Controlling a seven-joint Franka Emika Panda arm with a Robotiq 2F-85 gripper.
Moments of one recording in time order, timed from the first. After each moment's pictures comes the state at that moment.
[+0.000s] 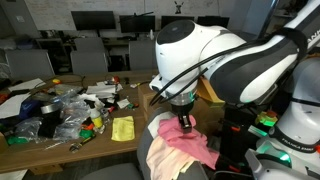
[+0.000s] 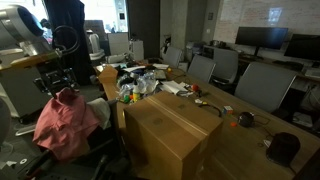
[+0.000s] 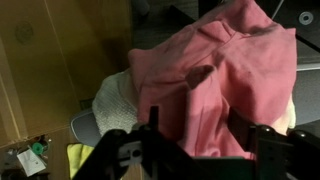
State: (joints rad) arm 0.28 -0.08 0.27 -2.48 -0.31 2.18 0.12
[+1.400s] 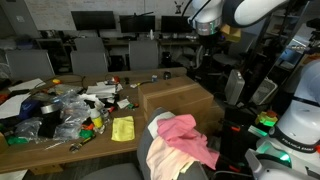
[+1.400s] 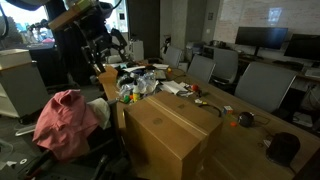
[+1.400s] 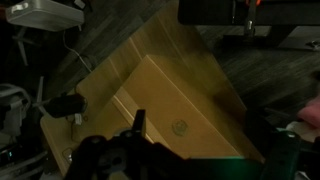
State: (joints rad) arm 0.04 -0.46 0.00 -2.50 -0.52 1.83 0.13
